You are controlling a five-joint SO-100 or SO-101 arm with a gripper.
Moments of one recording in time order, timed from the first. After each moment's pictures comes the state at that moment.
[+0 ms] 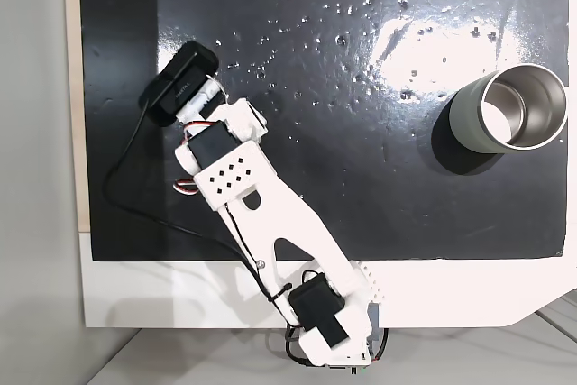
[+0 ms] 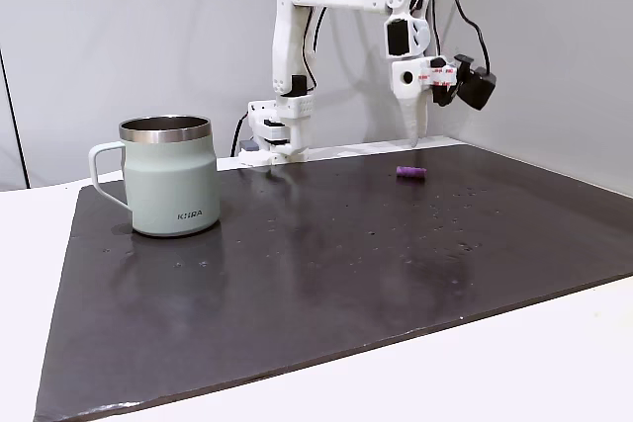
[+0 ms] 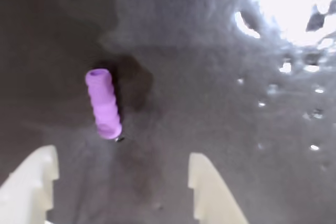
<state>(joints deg) -36.0 87.1 92.1 76.6 -101.5</state>
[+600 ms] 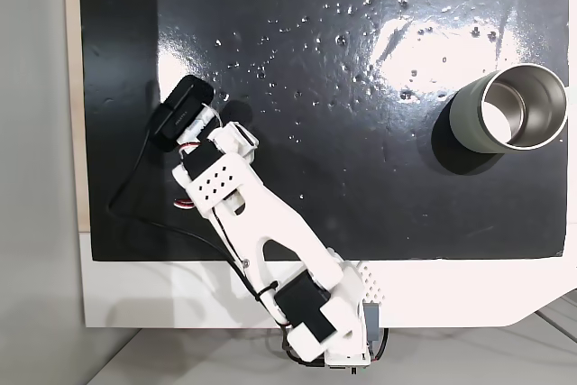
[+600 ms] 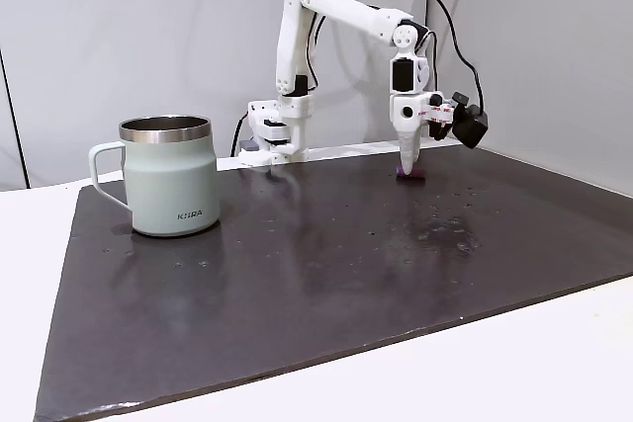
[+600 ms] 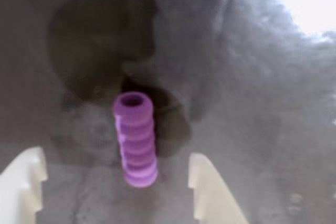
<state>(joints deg) -41.8 82.9 103.4 65.8 -98.6</state>
